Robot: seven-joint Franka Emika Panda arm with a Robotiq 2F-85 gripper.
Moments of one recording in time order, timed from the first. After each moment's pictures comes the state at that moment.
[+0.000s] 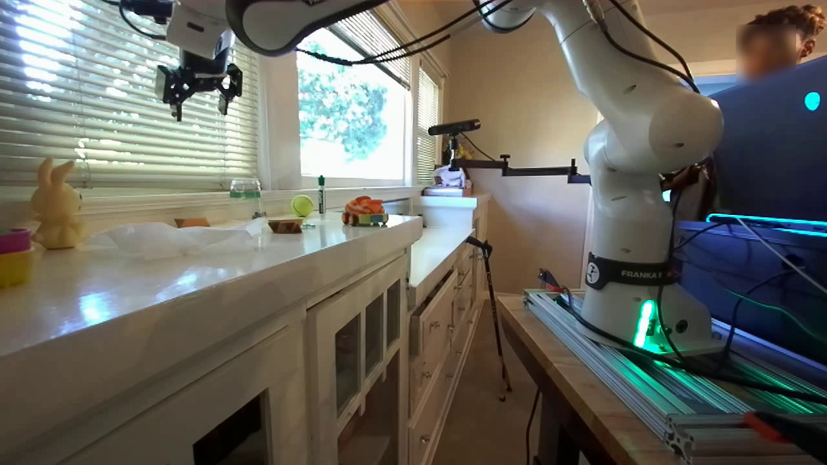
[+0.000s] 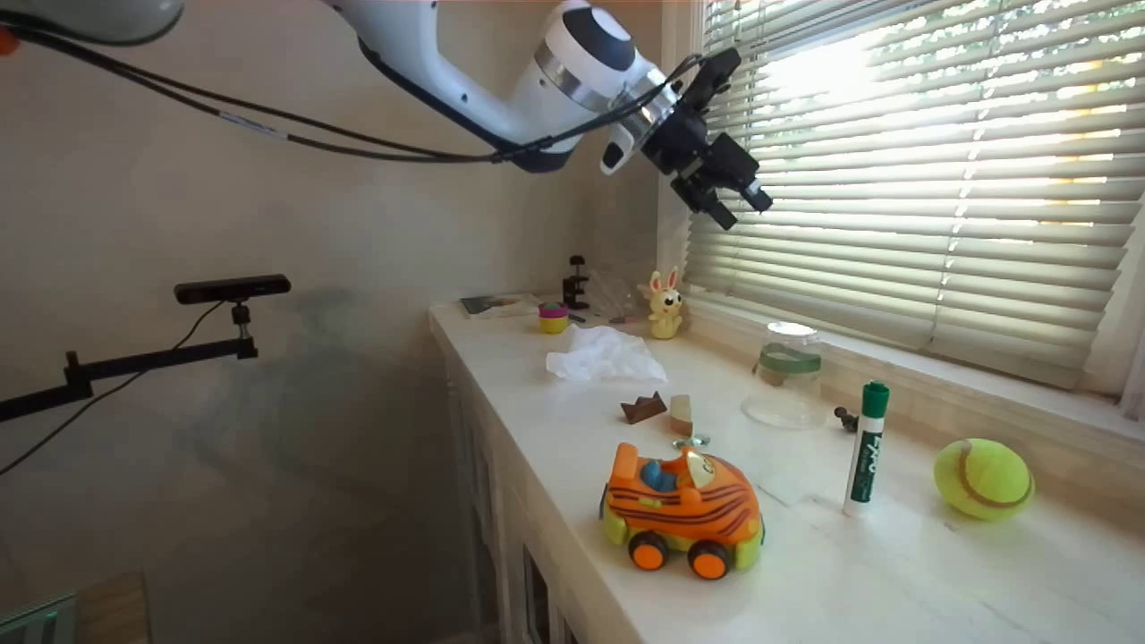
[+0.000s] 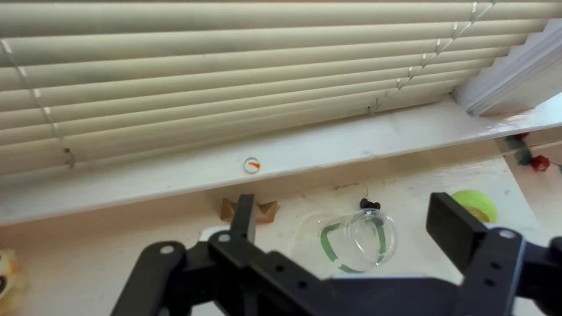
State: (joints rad) arm -0.13 0.42 0.06 -1.40 -0.81 2.27 -2.29
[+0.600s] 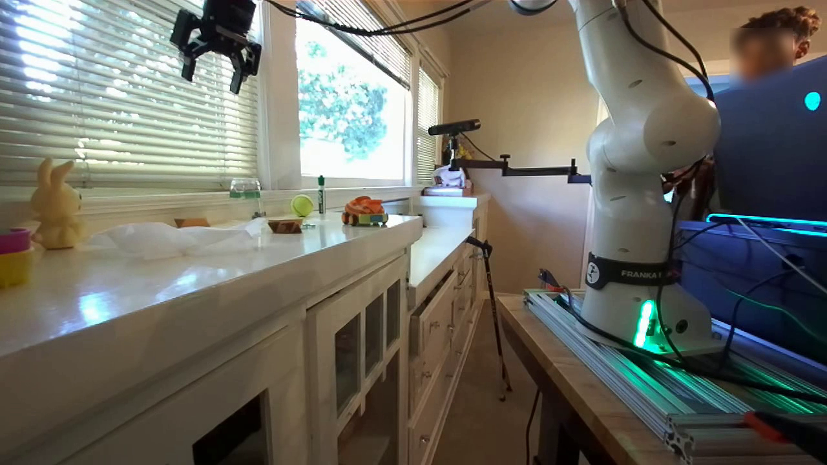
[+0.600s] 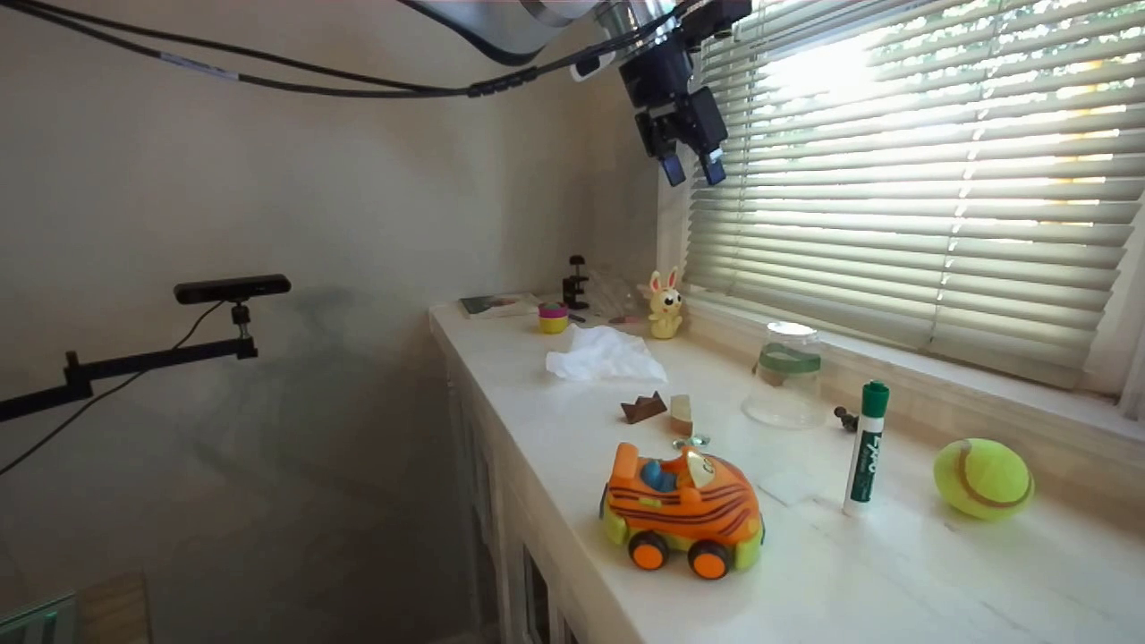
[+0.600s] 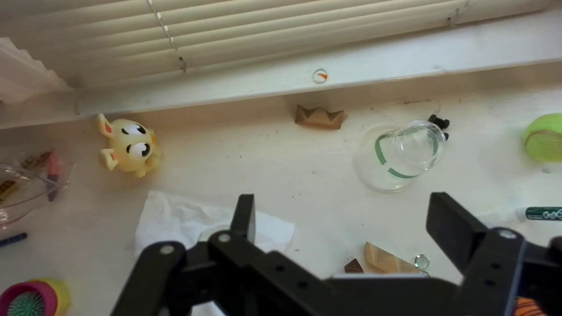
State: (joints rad) arm -0.17 0.26 0.06 -1.45 -0.23 2.17 -2.68
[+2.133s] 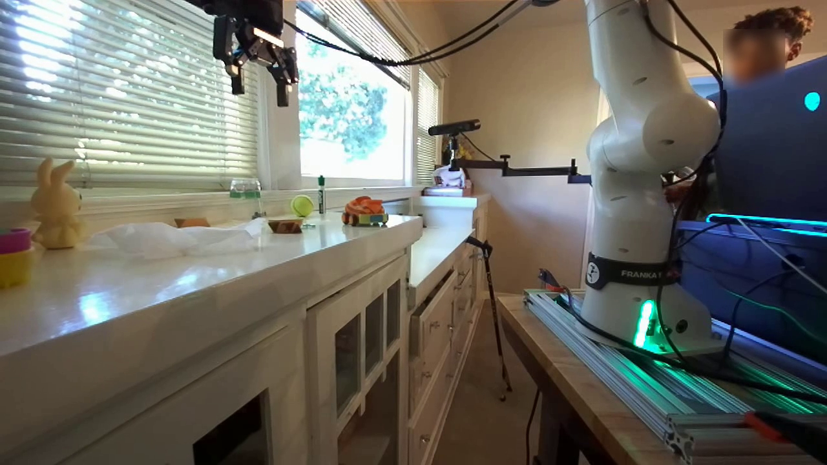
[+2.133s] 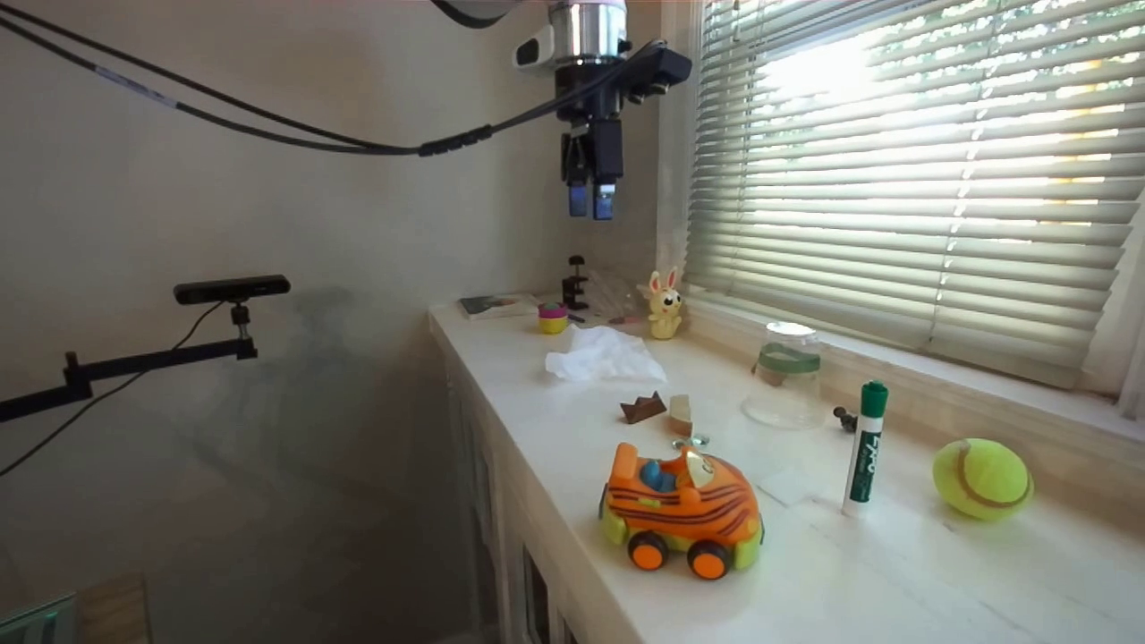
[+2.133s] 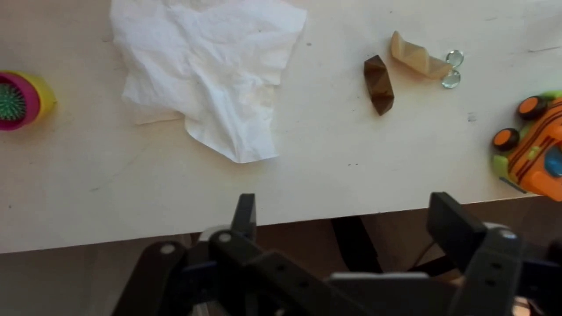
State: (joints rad) arm -0.19 0.18 0.14 -1.50 -0.05 1.72 -2.71
